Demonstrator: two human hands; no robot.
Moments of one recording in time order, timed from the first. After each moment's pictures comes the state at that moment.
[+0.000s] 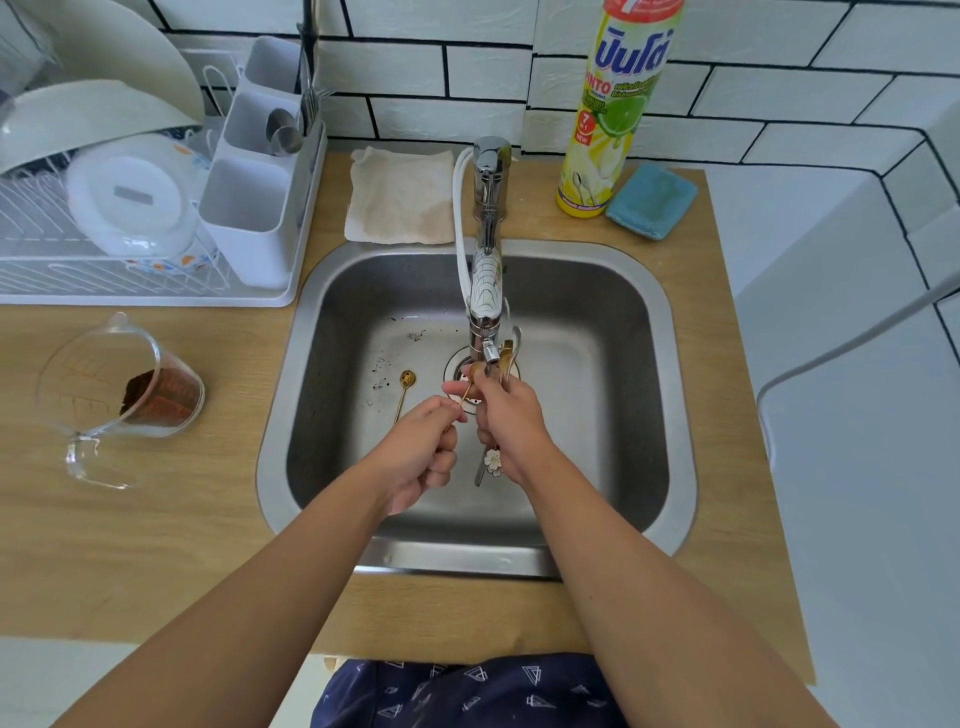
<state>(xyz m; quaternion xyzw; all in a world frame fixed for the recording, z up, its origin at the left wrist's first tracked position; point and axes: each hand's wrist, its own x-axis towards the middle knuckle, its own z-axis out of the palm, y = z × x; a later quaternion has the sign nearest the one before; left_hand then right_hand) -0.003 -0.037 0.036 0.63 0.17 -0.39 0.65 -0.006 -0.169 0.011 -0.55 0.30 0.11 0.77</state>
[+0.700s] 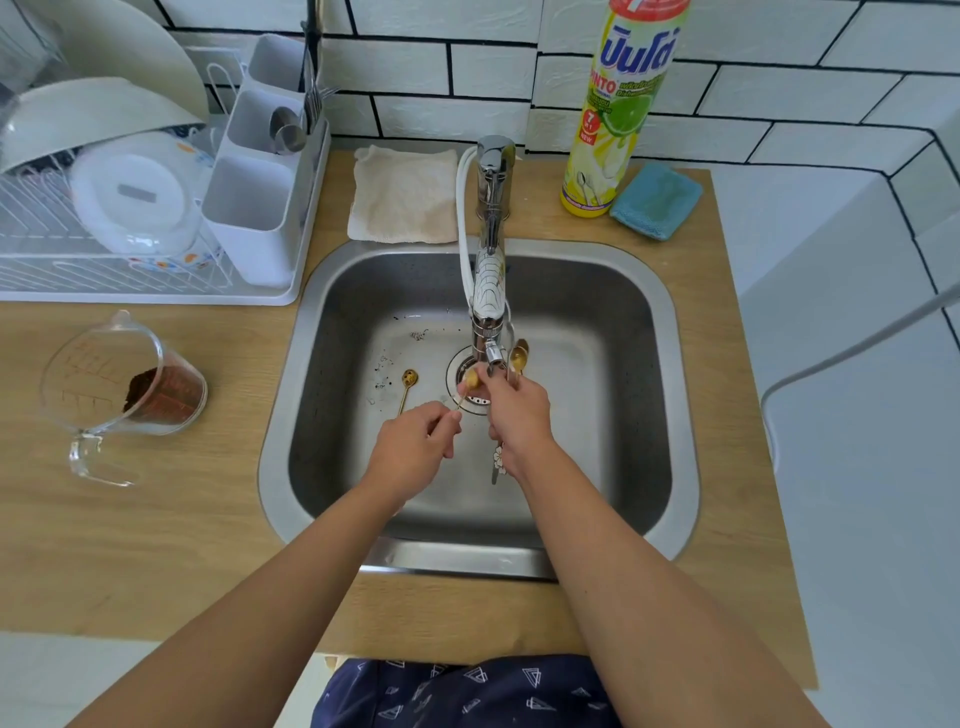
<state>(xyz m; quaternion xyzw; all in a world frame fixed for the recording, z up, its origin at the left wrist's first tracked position) -0.009 -0.029 0.018 0.90 0.00 -0.22 0.38 -0.001 -0.169 0.014 -0.58 0.37 0.08 0.72</state>
